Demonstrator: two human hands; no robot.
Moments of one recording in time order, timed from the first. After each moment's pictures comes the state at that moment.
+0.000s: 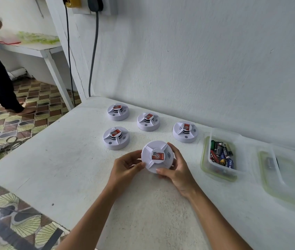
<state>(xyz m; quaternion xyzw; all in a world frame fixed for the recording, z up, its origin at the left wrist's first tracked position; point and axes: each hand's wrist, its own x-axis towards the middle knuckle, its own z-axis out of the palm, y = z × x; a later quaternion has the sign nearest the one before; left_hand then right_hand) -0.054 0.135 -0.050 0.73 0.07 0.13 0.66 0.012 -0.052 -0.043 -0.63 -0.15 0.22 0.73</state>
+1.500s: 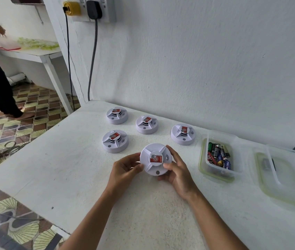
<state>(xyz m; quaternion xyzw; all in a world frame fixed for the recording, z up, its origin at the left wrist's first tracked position) -0.056 0.133 -0.050 0.73 0.07 0.14 0.67 0.014 -0.051 -0.043 -0.56 -0.10 0.24 0.79</state>
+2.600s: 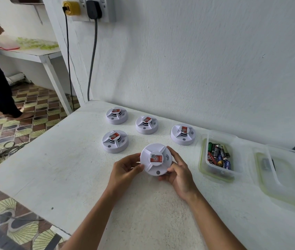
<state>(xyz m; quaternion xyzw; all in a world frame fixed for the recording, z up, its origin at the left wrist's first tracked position) -0.055 0.132 -0.049 0.73 0.07 0.14 0.67 0.011 -0.051 -0.042 -0.57 -0.07 0.23 0.79</state>
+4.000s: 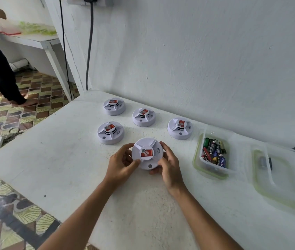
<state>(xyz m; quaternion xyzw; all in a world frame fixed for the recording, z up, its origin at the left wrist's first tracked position) -0.046 0.120 -0.057 0.80 0.08 0.19 0.57 0.012 -0.043 -0.049 -0.67 -0.08 0.17 0.72</state>
